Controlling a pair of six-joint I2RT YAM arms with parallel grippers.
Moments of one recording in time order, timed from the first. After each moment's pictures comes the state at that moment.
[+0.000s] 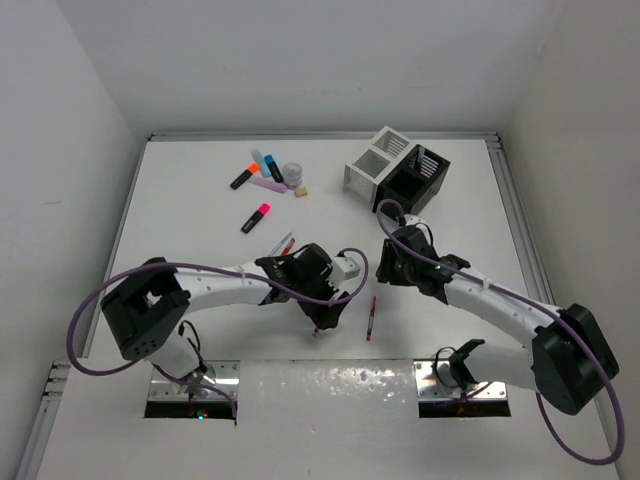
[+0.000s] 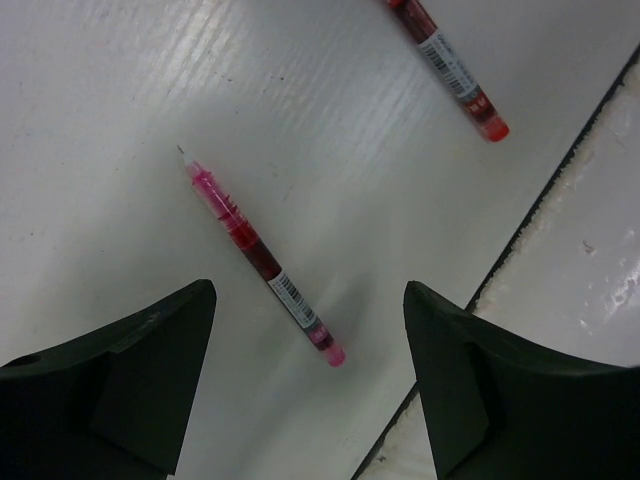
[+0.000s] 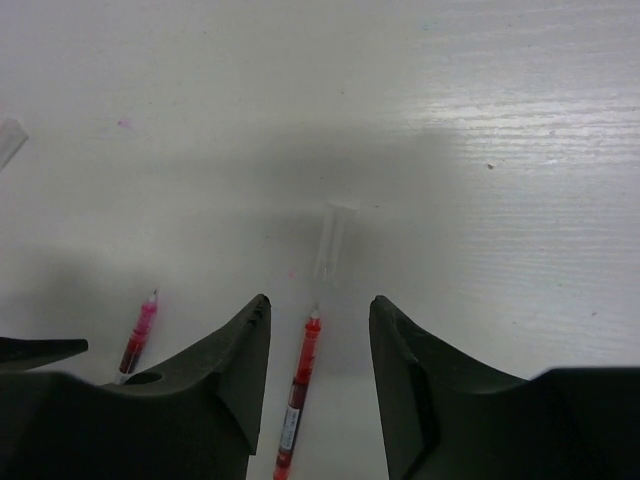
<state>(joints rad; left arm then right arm) -0.93 1.53 0.81 -0.25 0.27 -0.08 0.58 1.19 0.59 -0.30 0.17 0.61</state>
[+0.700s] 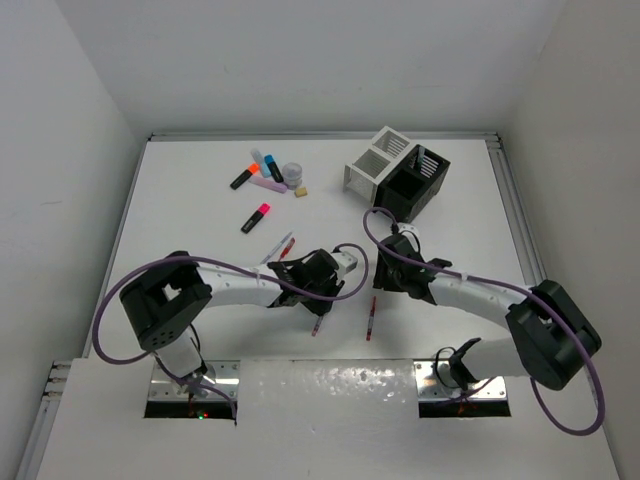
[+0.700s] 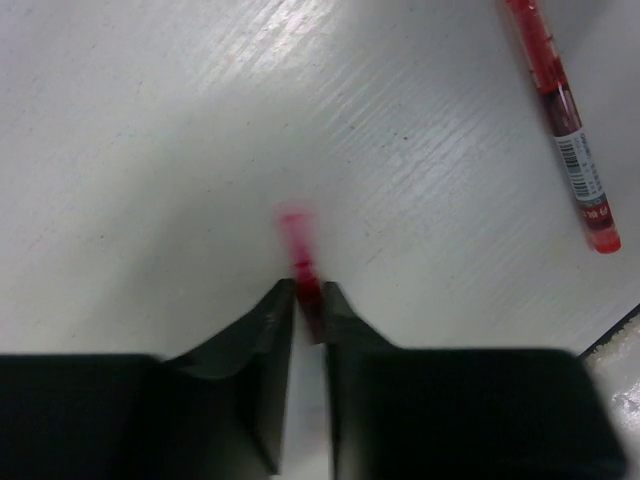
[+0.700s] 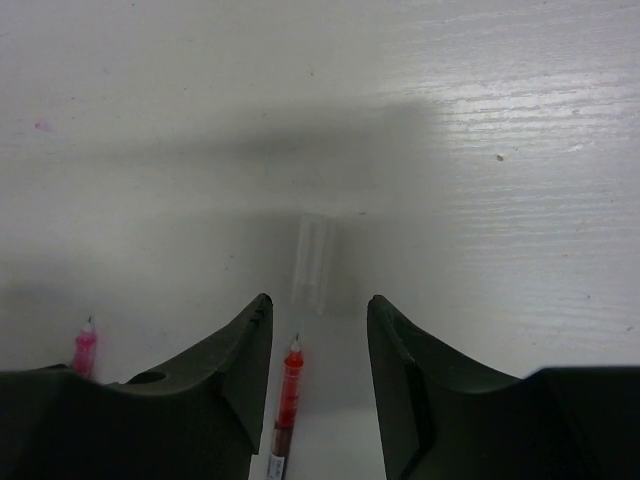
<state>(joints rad) -0.97 1.65 0.81 -0.15 0.02 -0.26 0.63 1.34 0.53 -0.17 0.25 0.67</state>
